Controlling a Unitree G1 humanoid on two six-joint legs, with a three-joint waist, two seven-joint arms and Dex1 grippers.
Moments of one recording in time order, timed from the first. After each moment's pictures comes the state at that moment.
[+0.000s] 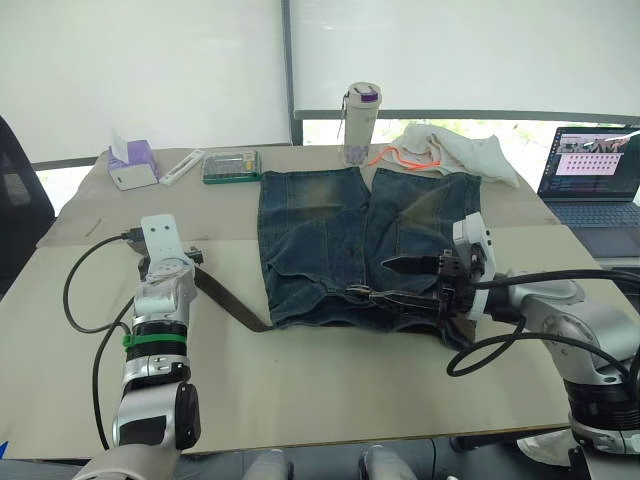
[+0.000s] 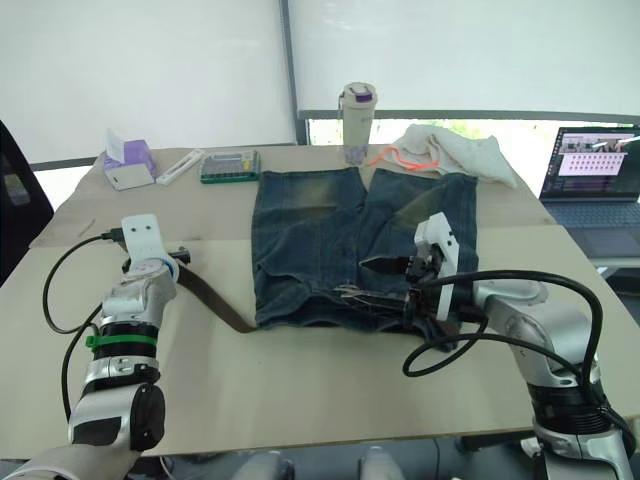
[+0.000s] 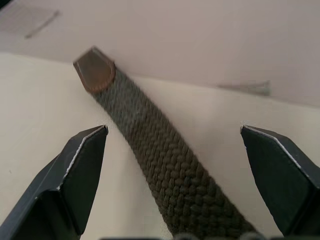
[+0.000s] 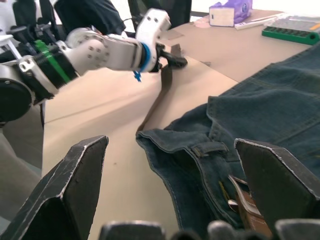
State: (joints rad) left arm -0.75 0.32 0.31 0.57 -0.07 0.64 0.28; right arm -0.41 -0.68 -0.07 -0.33 0.72 0.80 0.98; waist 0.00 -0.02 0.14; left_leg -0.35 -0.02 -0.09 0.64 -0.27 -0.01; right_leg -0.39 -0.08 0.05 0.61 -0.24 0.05
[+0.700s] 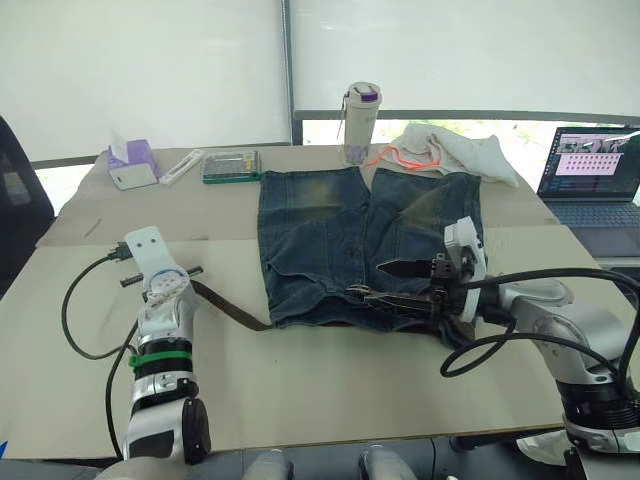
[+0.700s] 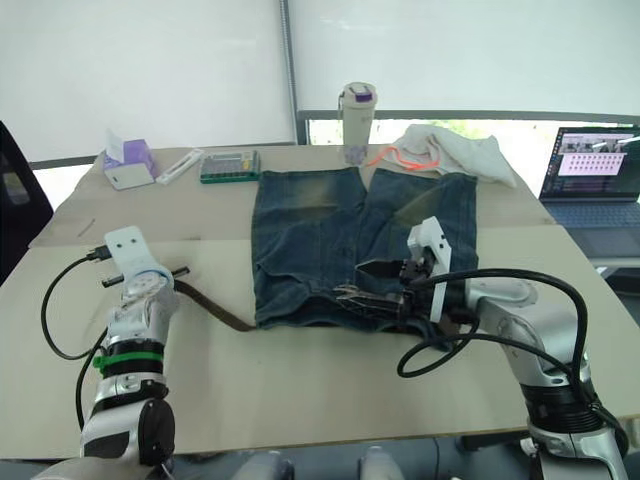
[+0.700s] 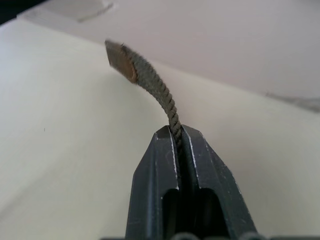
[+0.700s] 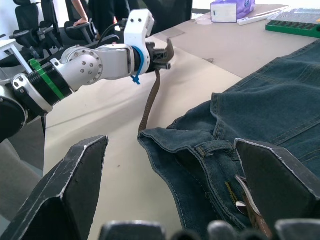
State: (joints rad) left arm -0.59 0.24 0.40 0.36 -0.13 0.40 0.34; right arm -0.41 -0.65 -0.04 -0.31 0.71 0.79 0.95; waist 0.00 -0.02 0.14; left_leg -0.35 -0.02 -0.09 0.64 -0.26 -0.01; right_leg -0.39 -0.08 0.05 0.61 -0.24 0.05
